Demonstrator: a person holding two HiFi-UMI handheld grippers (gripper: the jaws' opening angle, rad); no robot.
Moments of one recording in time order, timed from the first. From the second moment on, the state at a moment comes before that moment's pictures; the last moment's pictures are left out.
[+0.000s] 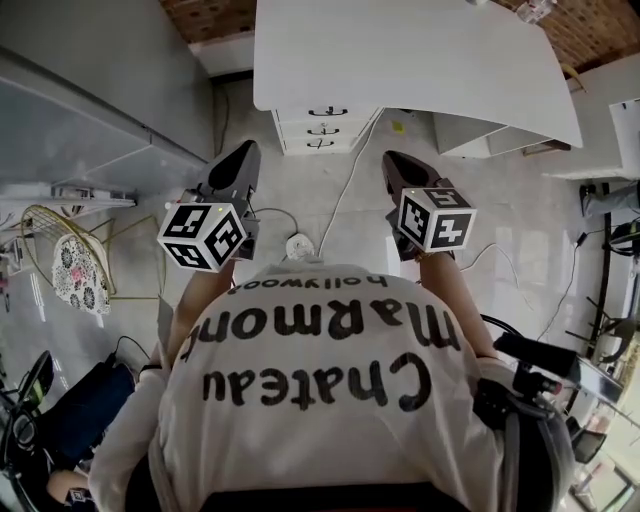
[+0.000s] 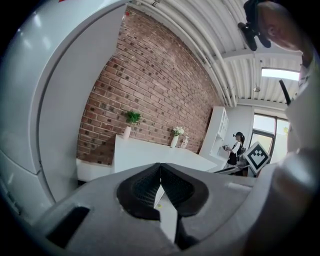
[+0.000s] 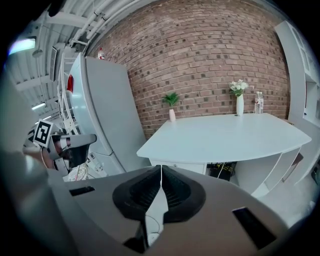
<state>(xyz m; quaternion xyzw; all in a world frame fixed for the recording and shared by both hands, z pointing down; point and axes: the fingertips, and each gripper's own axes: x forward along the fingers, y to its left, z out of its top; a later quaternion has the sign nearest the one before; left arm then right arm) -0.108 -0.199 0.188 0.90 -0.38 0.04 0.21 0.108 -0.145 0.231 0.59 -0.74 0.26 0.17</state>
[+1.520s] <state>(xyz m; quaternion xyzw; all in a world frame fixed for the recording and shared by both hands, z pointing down) -0.099 -0.167 0.318 0.85 -0.46 0.03 0.27 0.058 -0.183 0.414 0.43 -0.82 0.27 0.25</state>
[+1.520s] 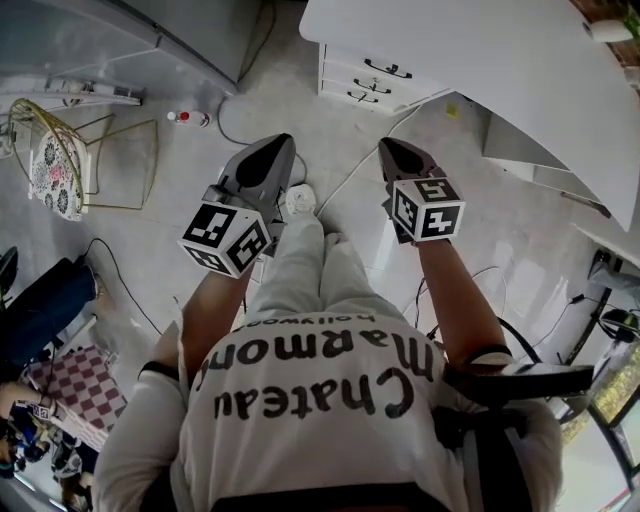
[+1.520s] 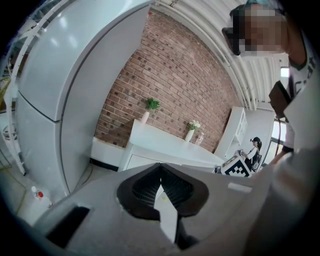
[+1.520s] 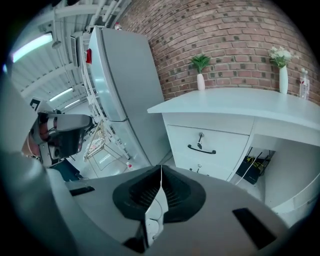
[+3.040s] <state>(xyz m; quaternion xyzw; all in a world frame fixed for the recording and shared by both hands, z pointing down) -0.057 -0.211 0.594 0.86 -0.43 0.01 0.28 0.061 -0.219 0.689 0.45 -0.82 0.30 0.19</state>
